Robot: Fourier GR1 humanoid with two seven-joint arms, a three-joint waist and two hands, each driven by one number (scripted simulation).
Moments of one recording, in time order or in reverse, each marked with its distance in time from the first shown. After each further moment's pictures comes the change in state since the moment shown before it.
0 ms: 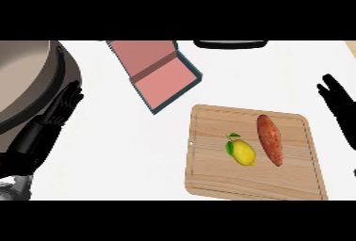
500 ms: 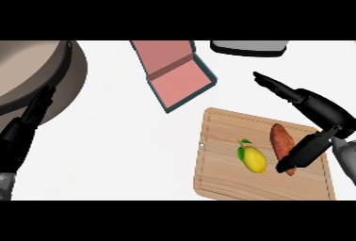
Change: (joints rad) left arm 0.033 0.057 0.058 0.139 -0.114 0.138 0.083; right arm -0.178 -0.057 0.263 -0.168 0.112 0.374 -0.198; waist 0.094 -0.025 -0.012
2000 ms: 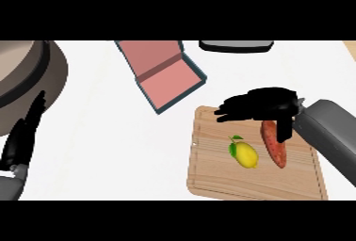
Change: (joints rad) left arm -0.060 -0.086 0.026 0.221 -0.142 0.132 0.072; right arm -0.425 -0.060 0.555 0.434 0.711 -0.081 -0.635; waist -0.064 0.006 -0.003
